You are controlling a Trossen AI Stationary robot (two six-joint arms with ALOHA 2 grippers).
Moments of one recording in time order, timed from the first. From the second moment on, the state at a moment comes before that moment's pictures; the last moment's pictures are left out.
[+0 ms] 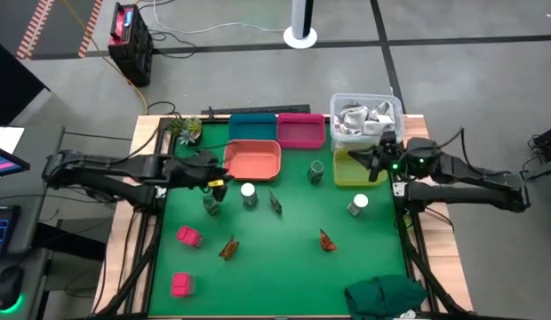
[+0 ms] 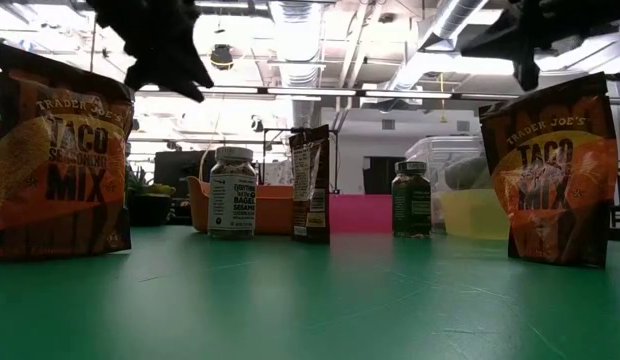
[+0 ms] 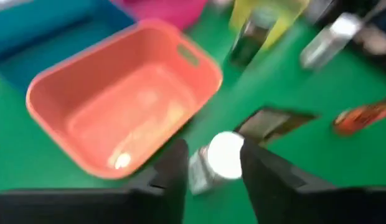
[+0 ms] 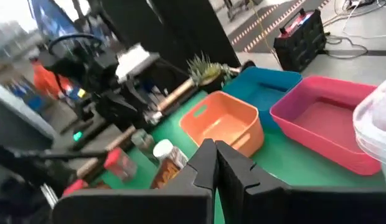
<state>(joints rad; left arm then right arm) -0.02 1.01 0.88 -0.58 -0.36 -0.64 -0.21 0.50 0.59 -0.26 0.13 0.57</state>
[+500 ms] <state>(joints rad) -0.02 1.26 1.09 -1.04 -0.11 -0.65 -0.11 0.60 0.65 -0.27 0.13 0.36</state>
